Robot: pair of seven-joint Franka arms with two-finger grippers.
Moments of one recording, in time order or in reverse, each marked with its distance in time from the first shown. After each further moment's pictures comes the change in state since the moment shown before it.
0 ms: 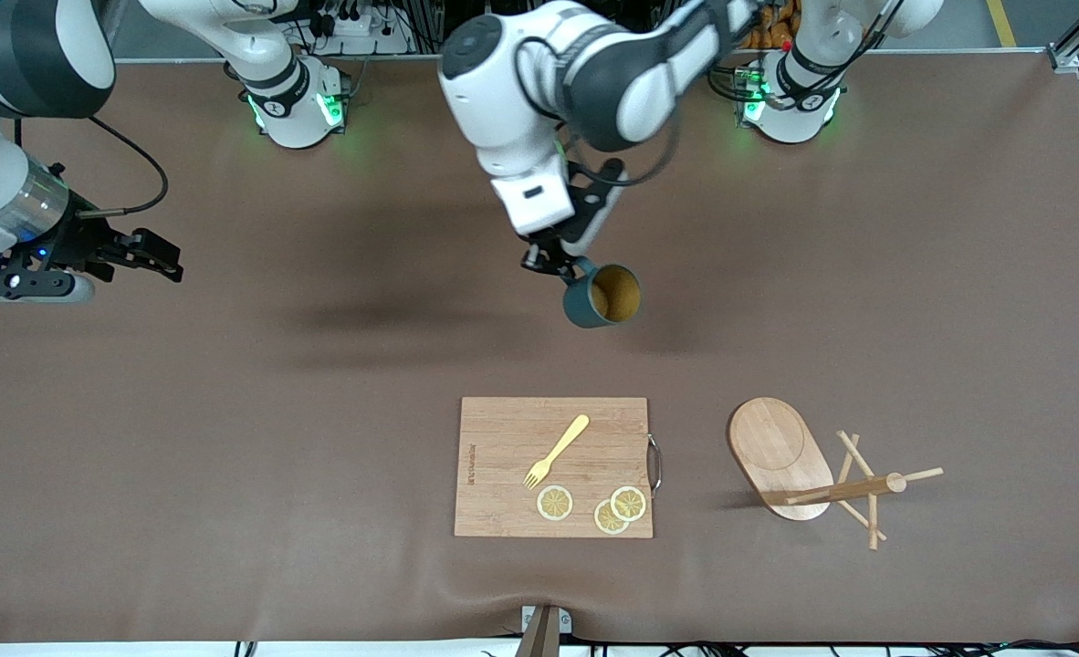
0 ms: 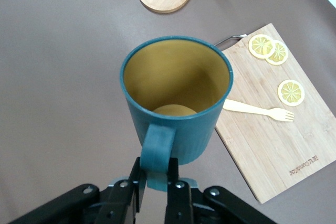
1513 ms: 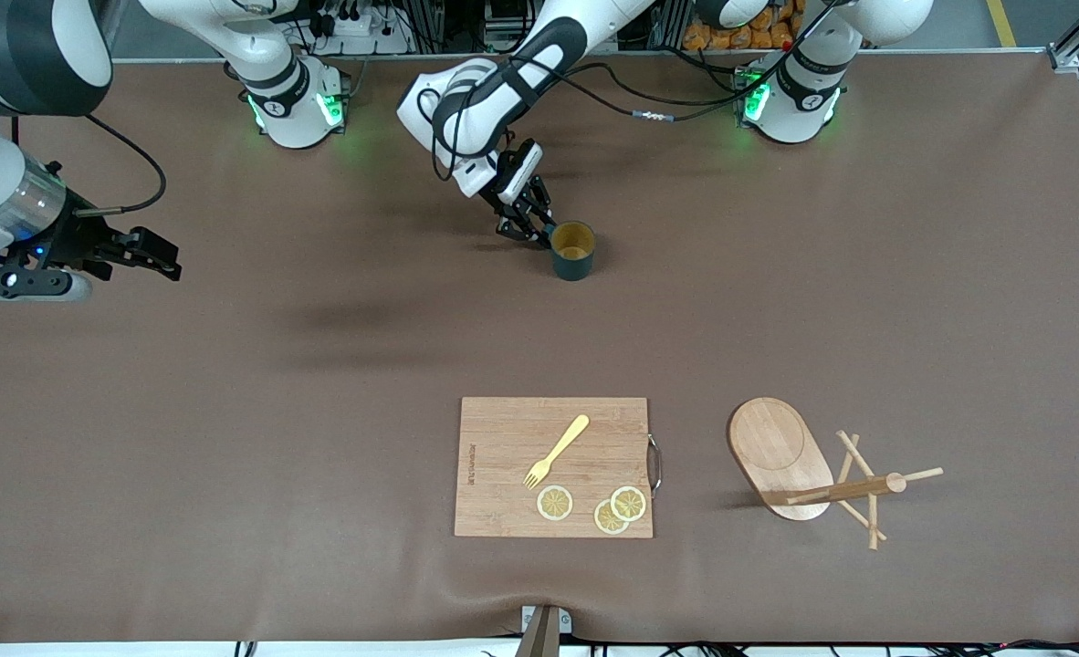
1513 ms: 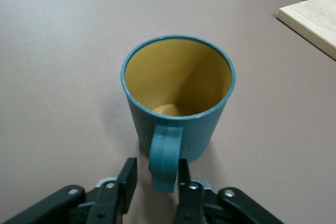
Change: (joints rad) left arm -0.424 0.395 -0.006 -0.103 0.304 -0.053 -0.670; right arm 0.000 0.000 -0.001 0.009 0.000 -0.011 0.000
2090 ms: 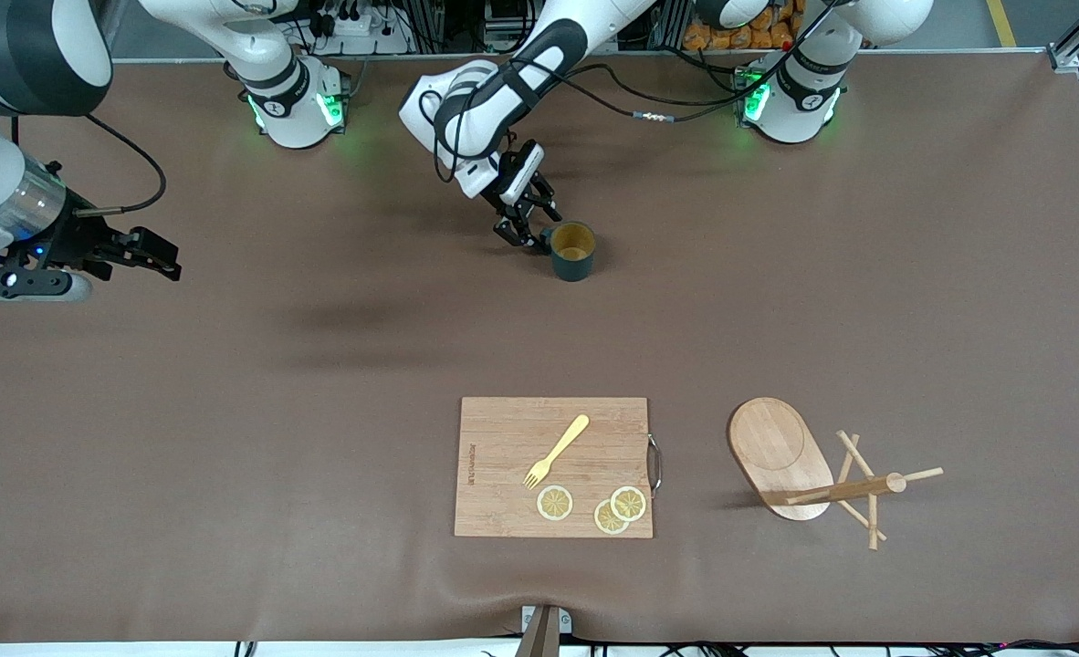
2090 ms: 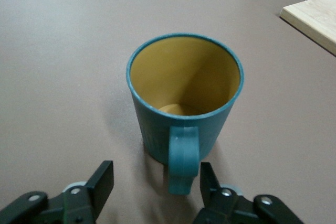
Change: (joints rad) left arm 0.001 0.000 -0.001 -0.014 0.000 0.001 -0.004; right arm 0.000 0.000 0.000 0.000 0.000 0.000 0.000
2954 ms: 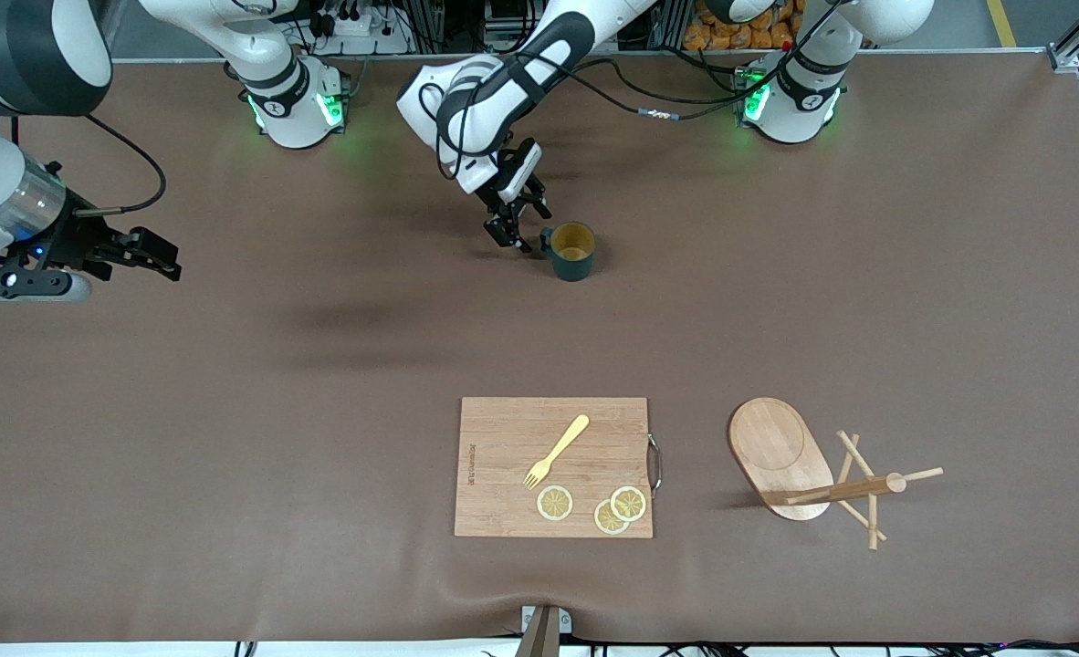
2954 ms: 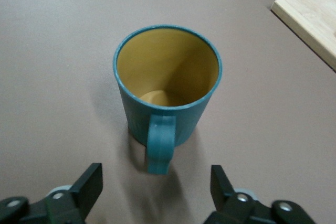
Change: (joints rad) left arm 0.024 -0.044 -0.014 -0.022 0.000 0.082 -0.056; right arm 0.000 0.000 0.000 0.001 0.000 0.000 0.000
